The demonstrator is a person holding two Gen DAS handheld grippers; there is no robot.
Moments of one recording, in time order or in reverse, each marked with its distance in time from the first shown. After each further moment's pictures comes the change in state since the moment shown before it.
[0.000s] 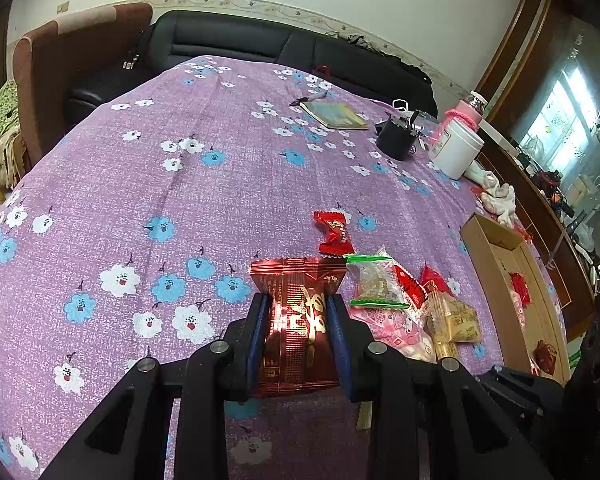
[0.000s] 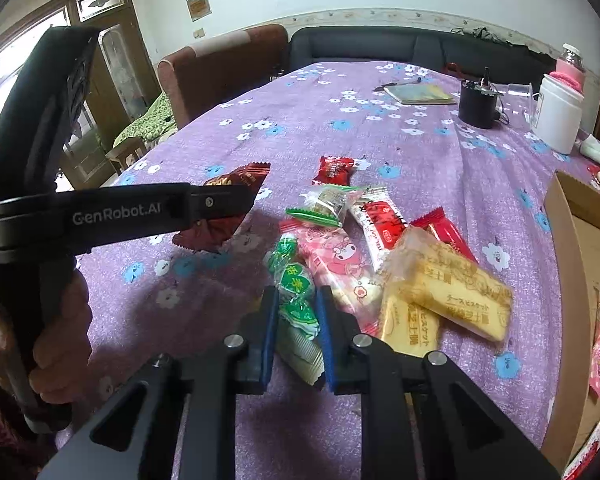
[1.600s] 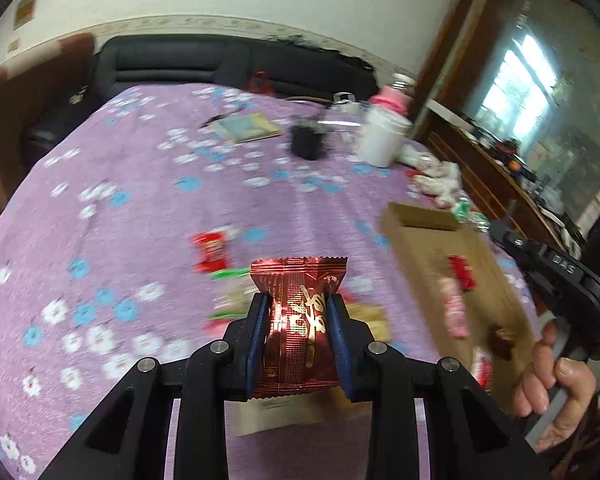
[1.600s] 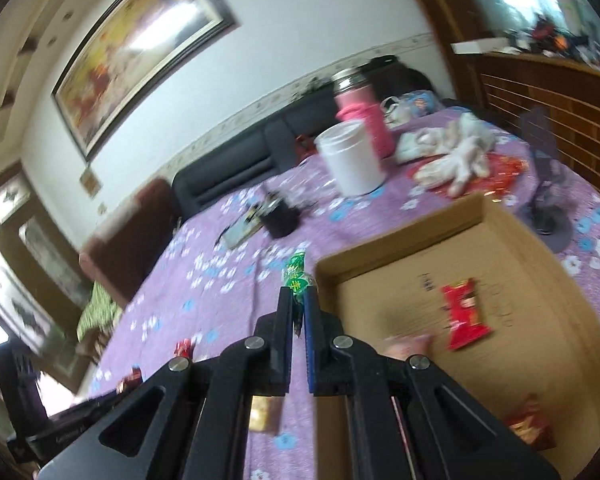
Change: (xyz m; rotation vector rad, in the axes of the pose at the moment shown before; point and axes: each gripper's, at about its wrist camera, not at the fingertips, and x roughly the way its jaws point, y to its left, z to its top) left arm -0.020 -0.102 0.008 0.169 -0.002 -0.119; right arm -0.137 -0.190 -0.001 0.603 -0.428 -0.178
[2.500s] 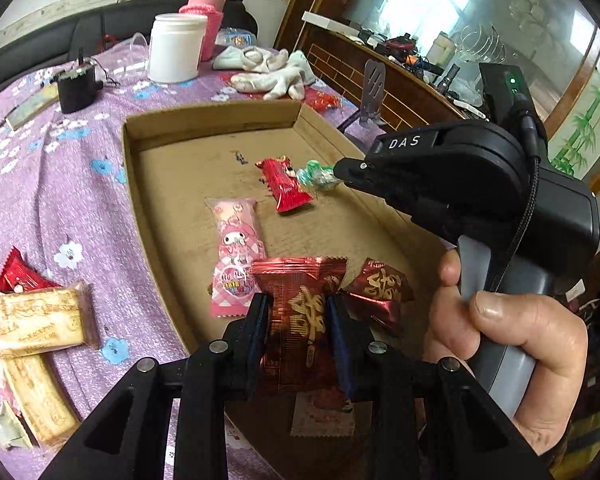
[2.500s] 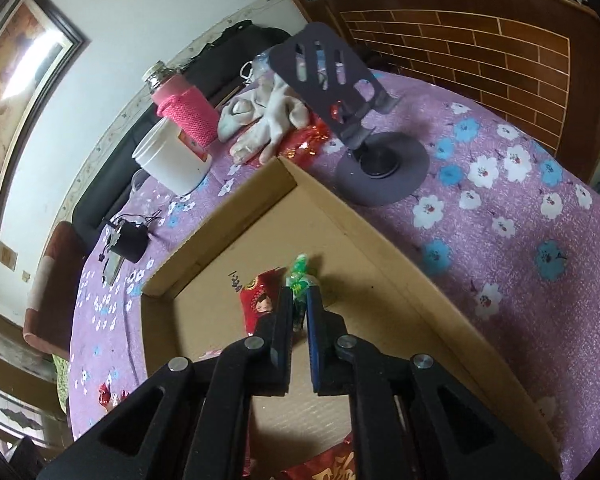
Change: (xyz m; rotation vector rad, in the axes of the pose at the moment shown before) left arm 0.084 -0.174 -0.040 0.248 0.238 -0.264; right arm 0.007 -0.112 0.004 0.308 0.132 -0.332
